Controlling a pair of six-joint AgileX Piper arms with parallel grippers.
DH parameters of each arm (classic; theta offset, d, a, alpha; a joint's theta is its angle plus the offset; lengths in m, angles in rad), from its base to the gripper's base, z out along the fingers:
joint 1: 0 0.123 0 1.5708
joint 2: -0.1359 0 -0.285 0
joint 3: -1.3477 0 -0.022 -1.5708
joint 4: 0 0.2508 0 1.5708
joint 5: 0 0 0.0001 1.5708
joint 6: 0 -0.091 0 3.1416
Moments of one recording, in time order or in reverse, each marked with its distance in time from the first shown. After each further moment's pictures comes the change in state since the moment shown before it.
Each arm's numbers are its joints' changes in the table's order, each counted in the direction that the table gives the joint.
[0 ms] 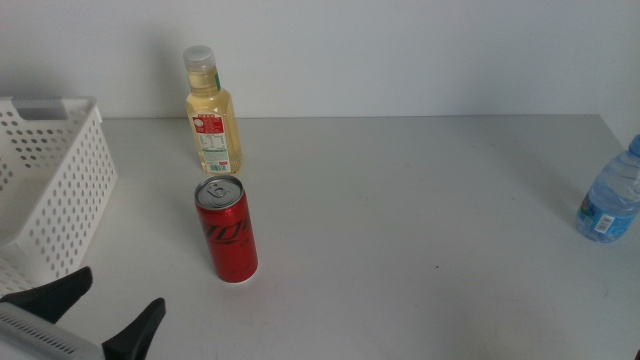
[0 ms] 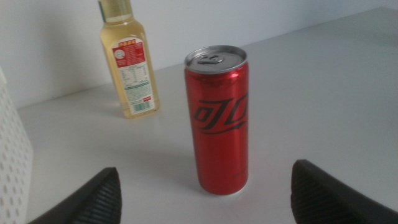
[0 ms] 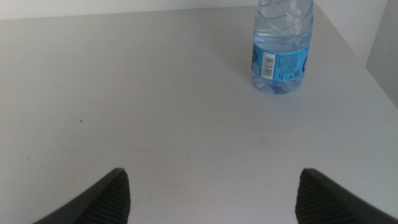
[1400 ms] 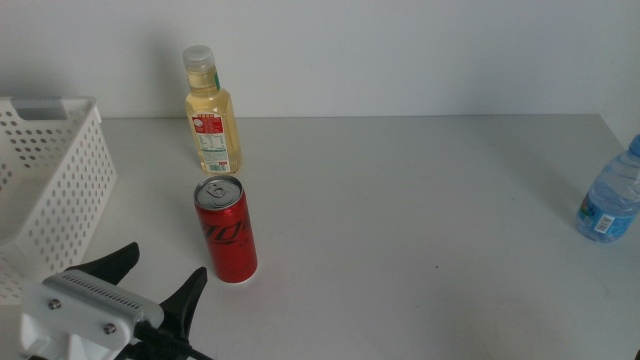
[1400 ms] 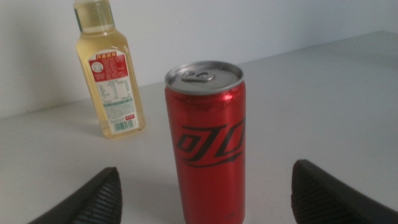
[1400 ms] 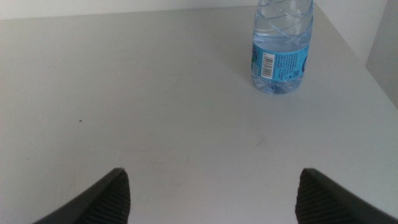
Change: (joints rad) left arm -0.100 -0.678 0.010 -0.051 0.740 0.082; right arm 0.000 0.000 0.000 0.000 0.000 0.000
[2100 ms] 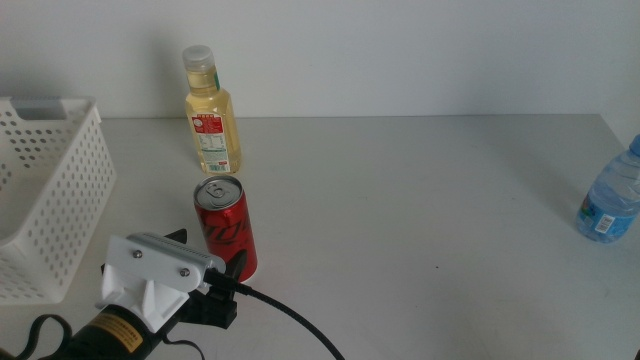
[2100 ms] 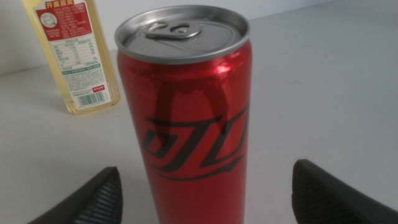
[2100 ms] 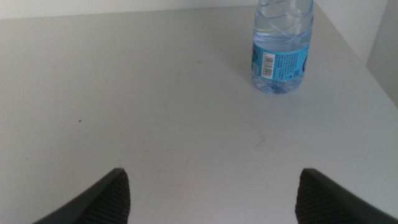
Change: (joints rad) left arm 0.015 -0.321 0.198 0.026 0.000 0.046; right arm 0.000 0.000 0.000 0.000 0.000 0.000
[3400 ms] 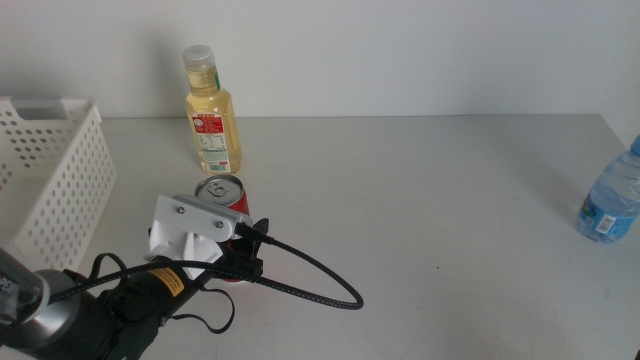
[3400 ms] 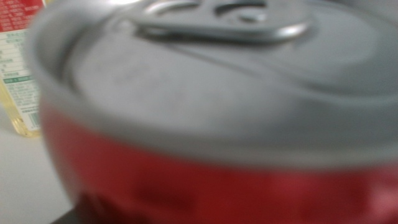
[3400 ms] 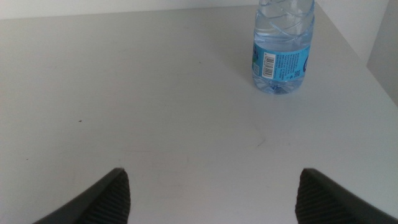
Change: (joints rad) left arm 0.147 -0.281 0.273 0.235 0.000 0.108; right arm 0.000 0.000 0.000 0.000 0.000 0.000
